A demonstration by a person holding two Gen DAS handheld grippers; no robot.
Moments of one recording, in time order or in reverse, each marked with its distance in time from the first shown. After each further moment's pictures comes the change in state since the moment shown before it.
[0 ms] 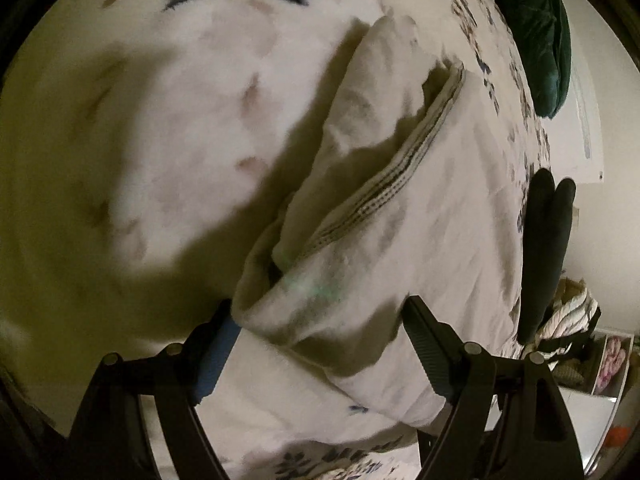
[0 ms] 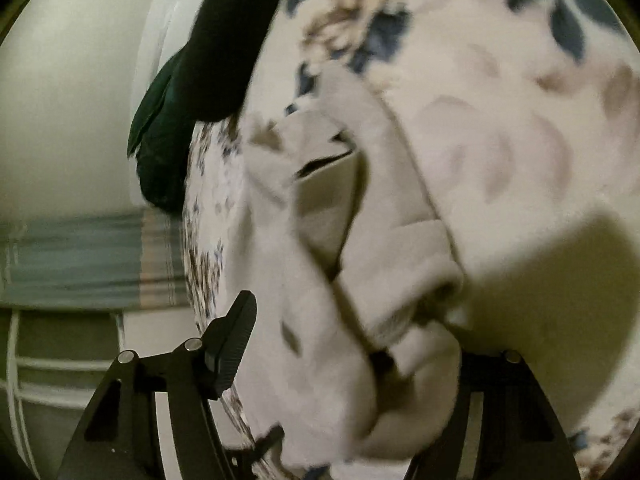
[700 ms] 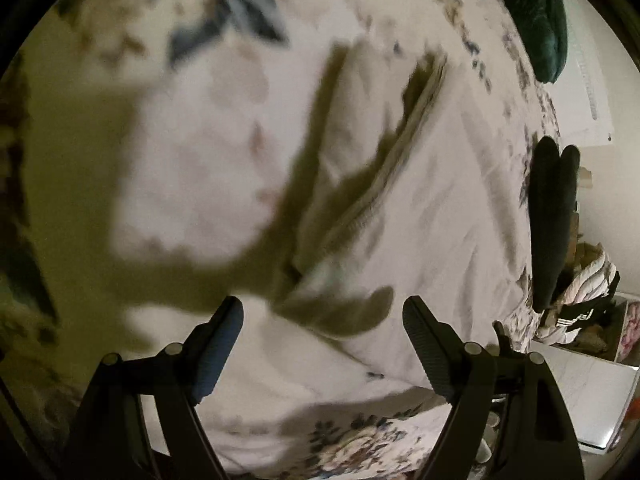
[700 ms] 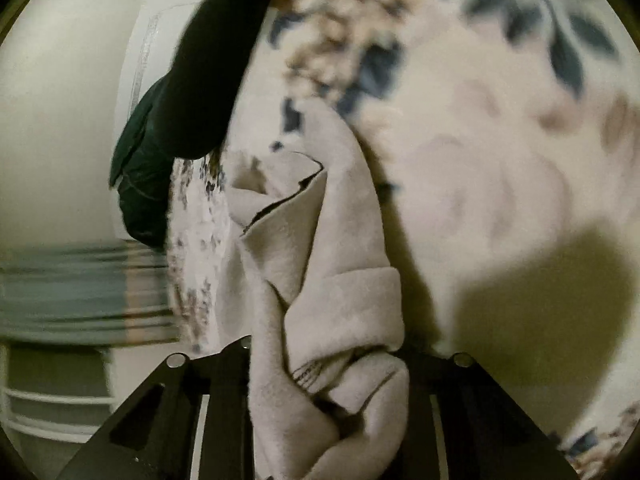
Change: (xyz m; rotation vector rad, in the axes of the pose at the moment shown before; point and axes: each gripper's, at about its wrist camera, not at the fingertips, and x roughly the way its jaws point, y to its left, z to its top) left arm -0.045 0.004 0.008 0.100 0.048 0.085; right arm -0.014 0.024 0.018 -0.072 -0.094 -0.148
